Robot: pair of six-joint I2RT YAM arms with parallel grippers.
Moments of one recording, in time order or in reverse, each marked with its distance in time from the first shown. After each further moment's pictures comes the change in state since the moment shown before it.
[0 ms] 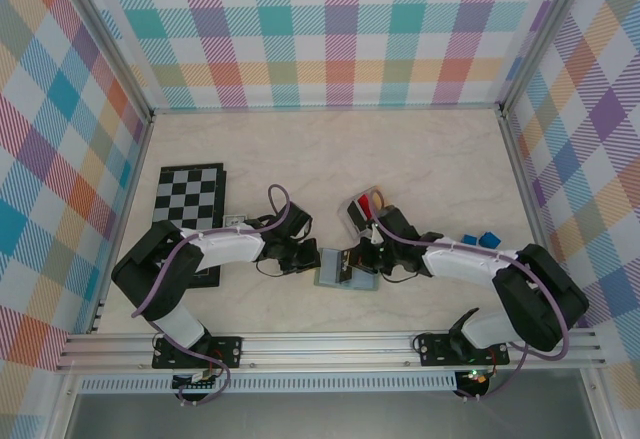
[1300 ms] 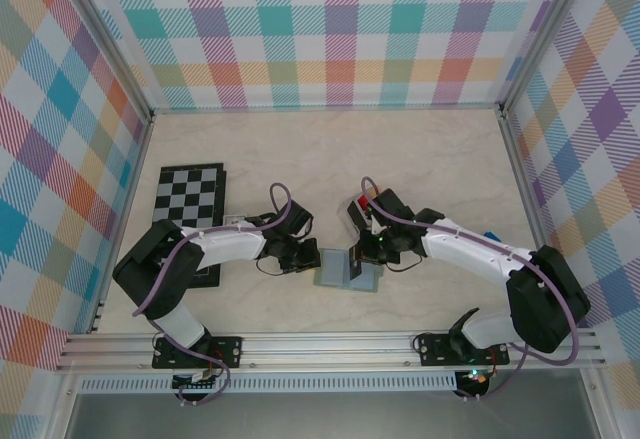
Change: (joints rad) left arm 0.003 0.009 0.029 -0.048 0.005 0.027; right arm 0.000 -0.011 0.262 -0.489 0.128 -0.181
